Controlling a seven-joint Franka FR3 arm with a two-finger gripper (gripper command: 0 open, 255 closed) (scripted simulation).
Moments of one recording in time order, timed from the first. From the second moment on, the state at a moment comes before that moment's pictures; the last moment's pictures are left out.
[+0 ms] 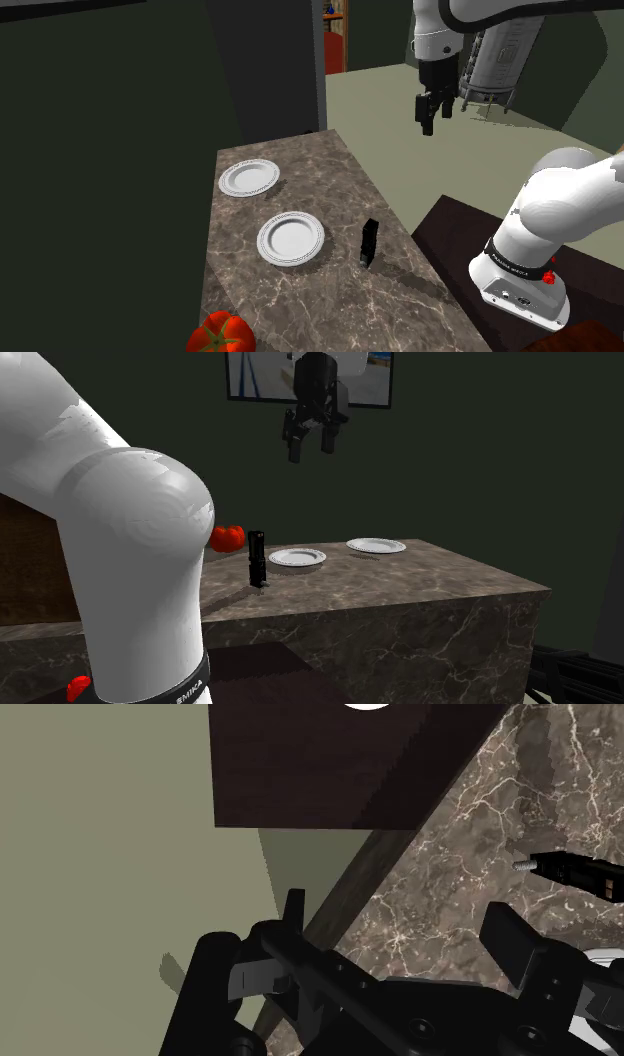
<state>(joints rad) 0.00 -0.77 0.07 -2.39 -0.03 1.43 0.11</state>
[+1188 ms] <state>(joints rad) 0.12 -0.63 0.38 -2.57 0.27 1.79 0.45</state>
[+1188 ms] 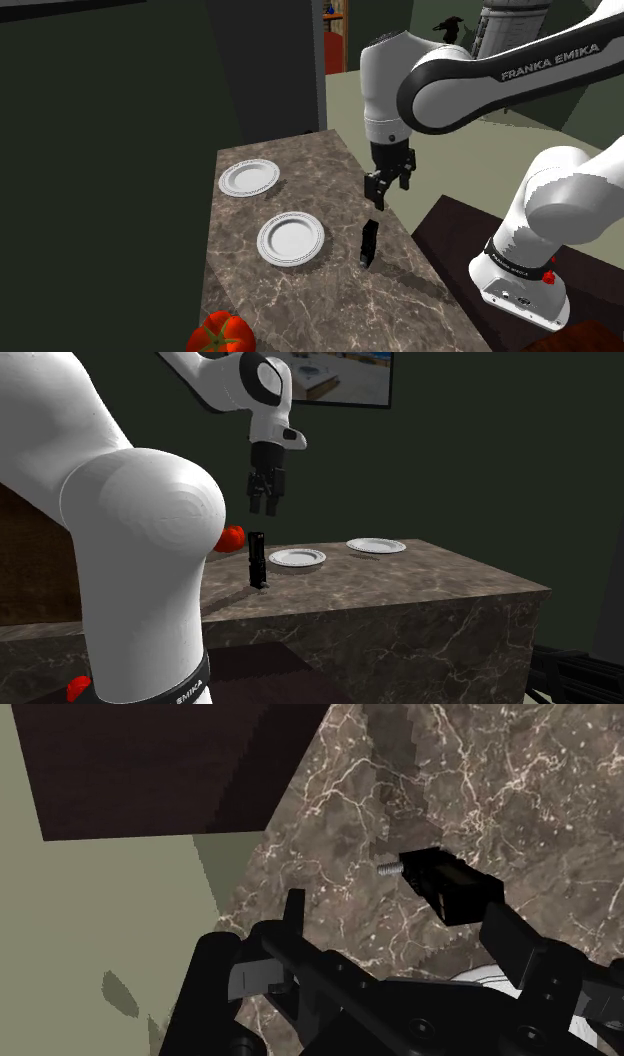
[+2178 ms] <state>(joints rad) 0.15 -0.45 0.53 -2.63 0.35 2.06 0.56</state>
